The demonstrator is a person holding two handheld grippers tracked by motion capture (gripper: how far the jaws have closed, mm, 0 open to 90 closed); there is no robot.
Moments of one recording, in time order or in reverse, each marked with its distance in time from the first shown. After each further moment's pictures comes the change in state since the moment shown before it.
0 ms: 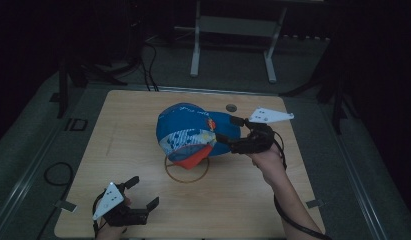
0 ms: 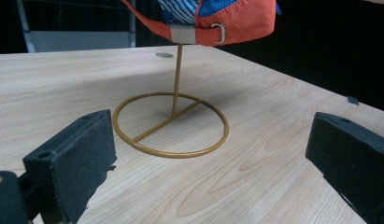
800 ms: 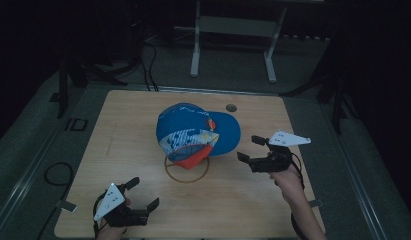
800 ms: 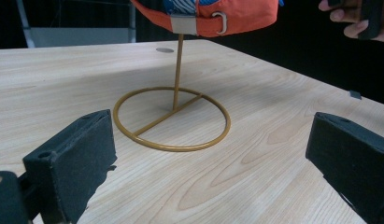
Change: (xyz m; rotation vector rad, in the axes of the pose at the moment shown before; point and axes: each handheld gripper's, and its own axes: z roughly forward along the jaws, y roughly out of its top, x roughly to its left) left arm 0.001 -0.004 0.001 0.014 0.002 0.007; right arm -0.028 -0.077 -0.034 0.046 -0.086 0.024
